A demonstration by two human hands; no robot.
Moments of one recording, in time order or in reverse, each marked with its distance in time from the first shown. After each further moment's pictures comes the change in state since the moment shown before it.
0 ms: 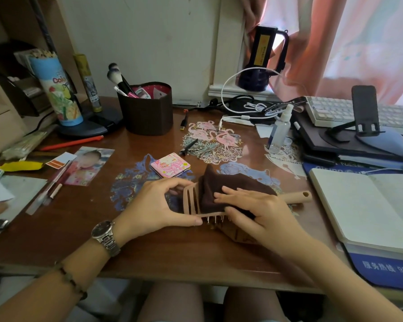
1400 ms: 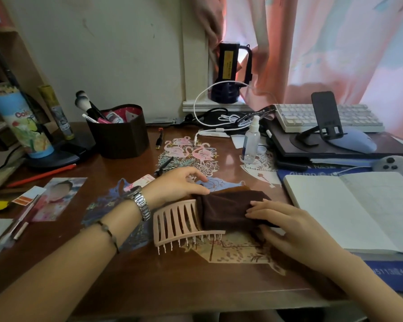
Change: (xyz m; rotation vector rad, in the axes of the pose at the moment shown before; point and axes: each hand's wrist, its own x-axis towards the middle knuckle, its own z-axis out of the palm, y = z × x) left_hand 0.111 0.043 0.025 -0.055 -0.312 -0.272; right_hand -0.056 0.057 -0.053 -0.237 0.036 0.018
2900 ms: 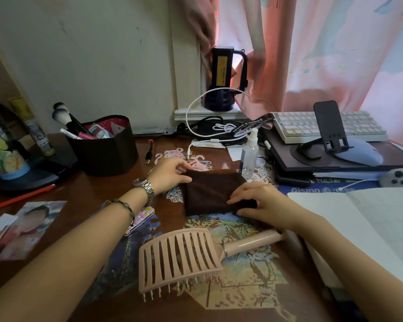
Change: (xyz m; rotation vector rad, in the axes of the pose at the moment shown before) left_hand 0.113 -0.031 -0.029 0.130 0.268 0.166; right_hand 0.093 0.077 0.018 0.156 -0.263 0.130
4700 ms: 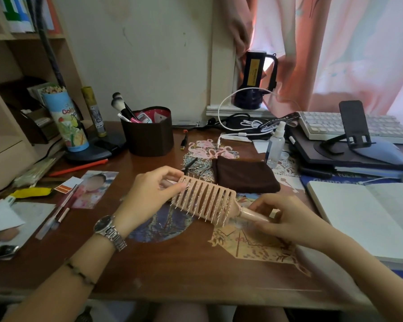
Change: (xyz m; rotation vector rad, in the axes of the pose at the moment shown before) left_hand -0.185 0.003 -0.050 -0.083 0.297 0.052; right_hand -0.052 -0.091 0.017 0.186 0.036 0.070
